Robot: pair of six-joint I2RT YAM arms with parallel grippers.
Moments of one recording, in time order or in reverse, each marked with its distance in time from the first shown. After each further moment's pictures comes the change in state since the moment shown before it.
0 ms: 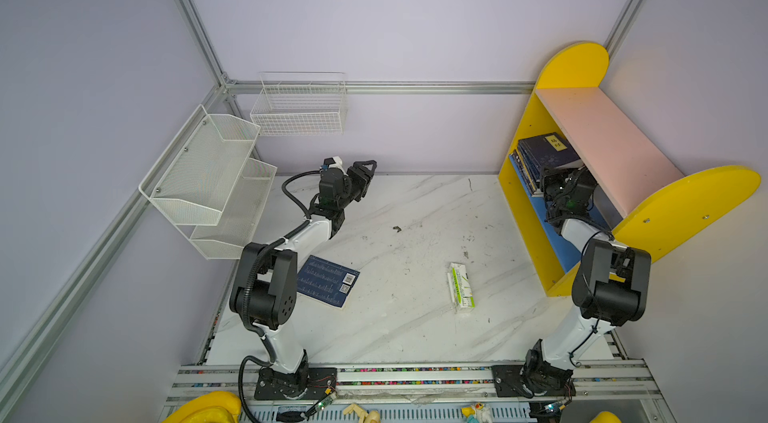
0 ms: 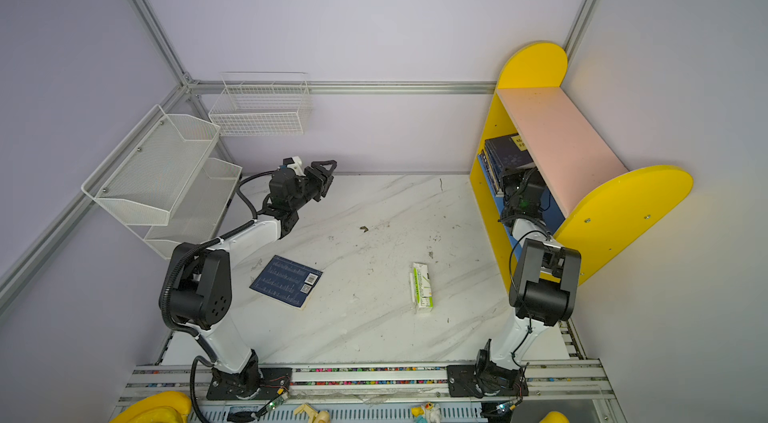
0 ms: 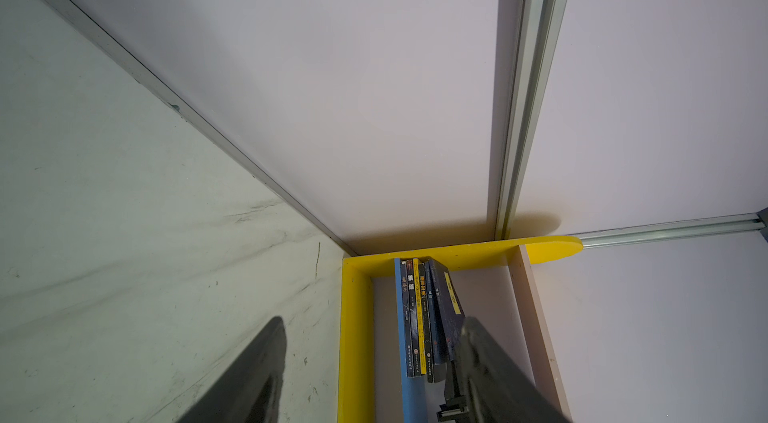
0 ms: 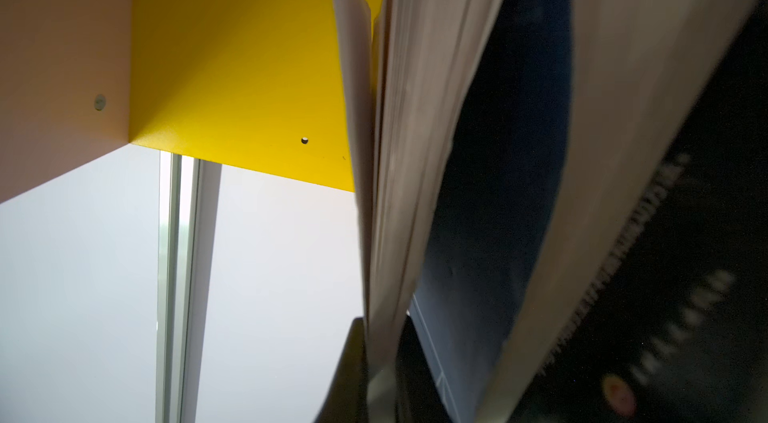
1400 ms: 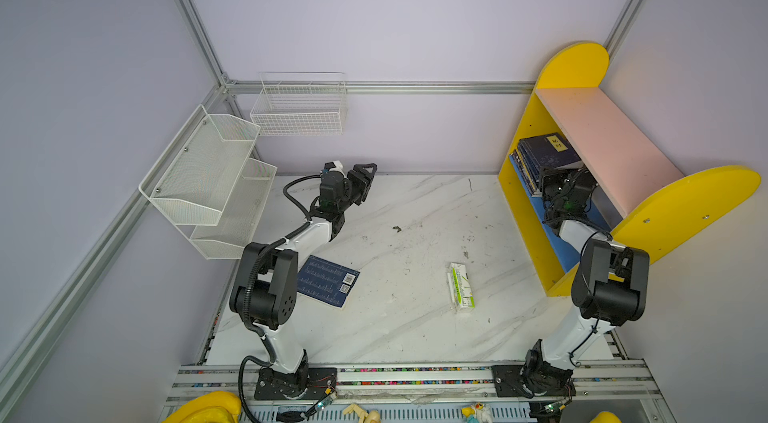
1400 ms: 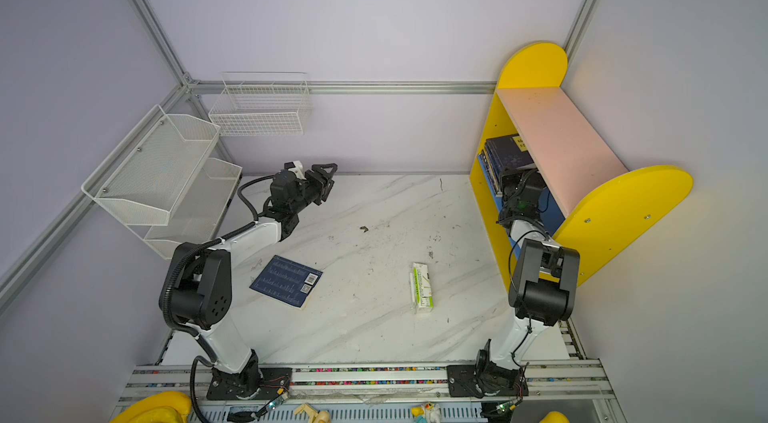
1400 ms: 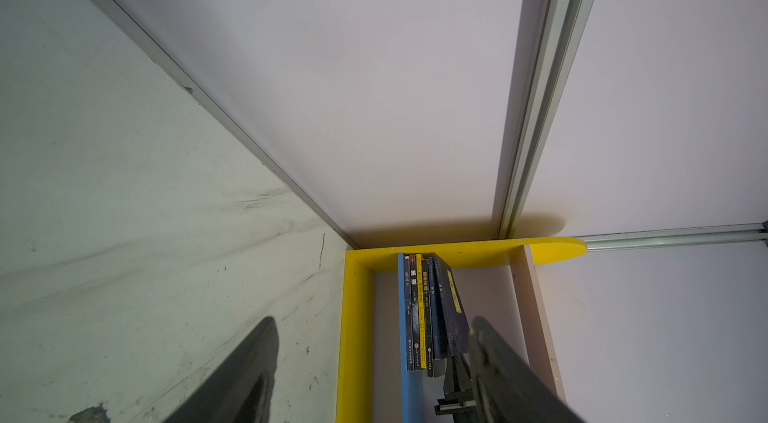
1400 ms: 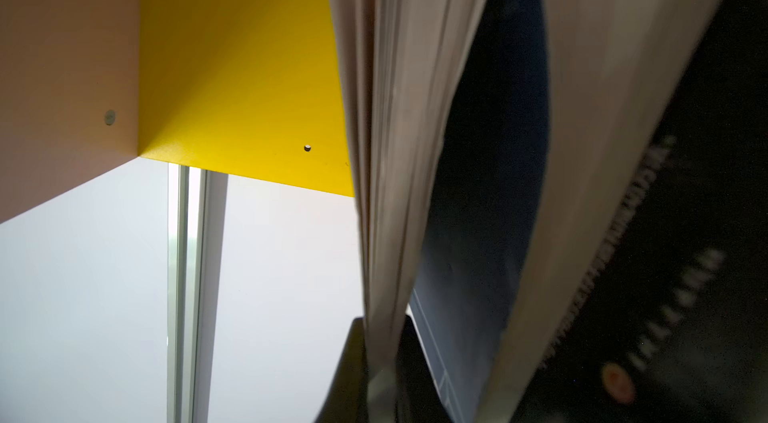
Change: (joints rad) left arm 0.000 0.000 -0.032 0.011 0.009 -0.027; right arm 0.007 0.000 -0.016 0.044 0.045 0.063
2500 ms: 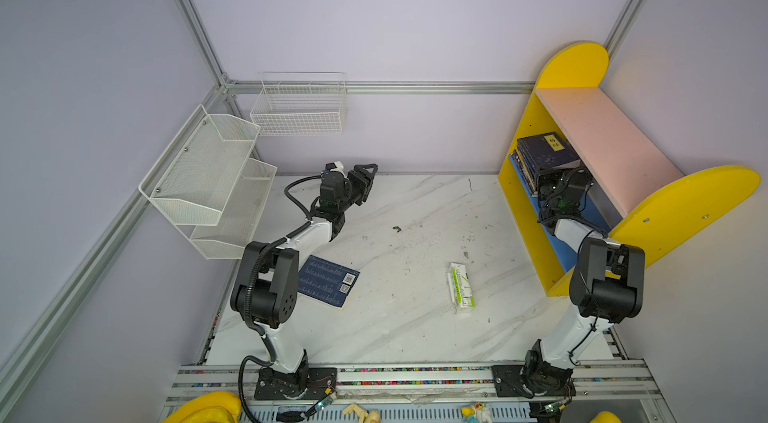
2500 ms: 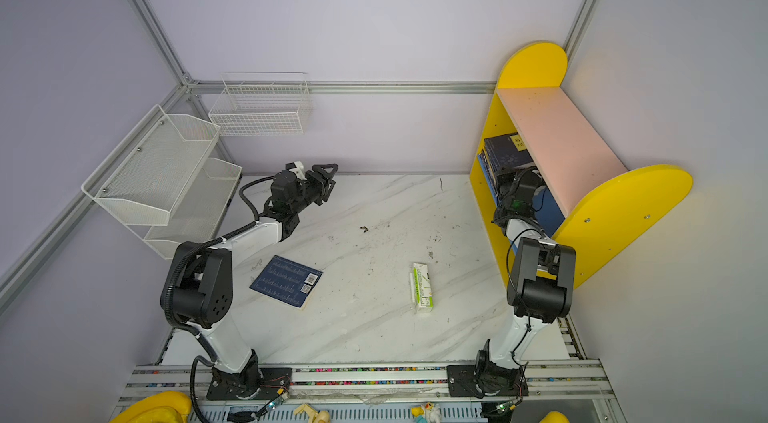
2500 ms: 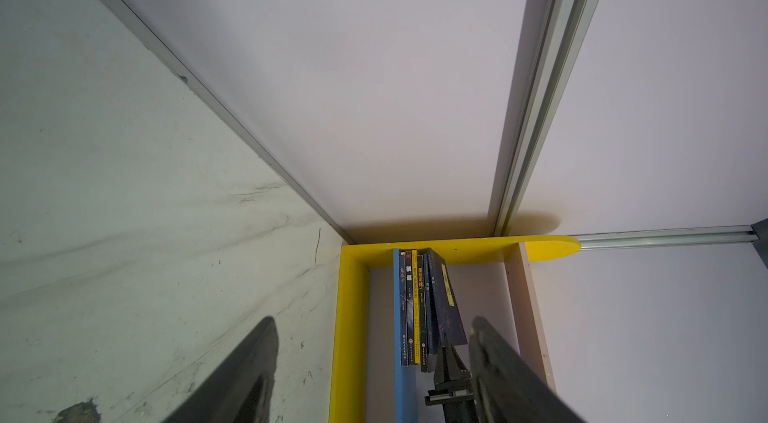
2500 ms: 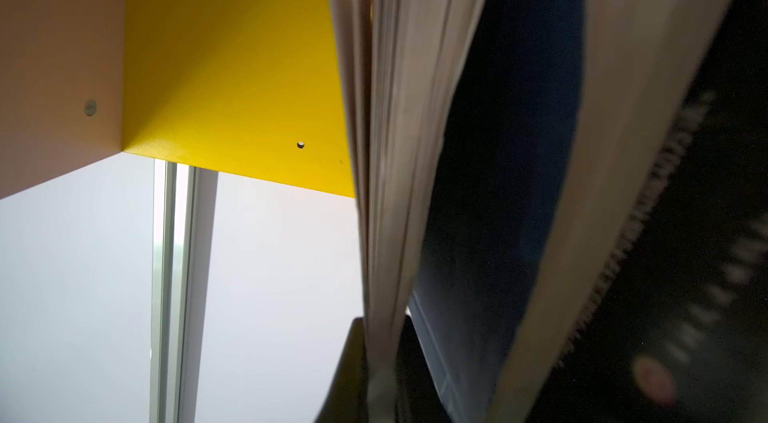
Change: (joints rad) left arm 0.002 0.011 0.000 0.011 0.018 -0.025; right arm 0.039 0.016 0.008 -0.004 0.066 -0.017
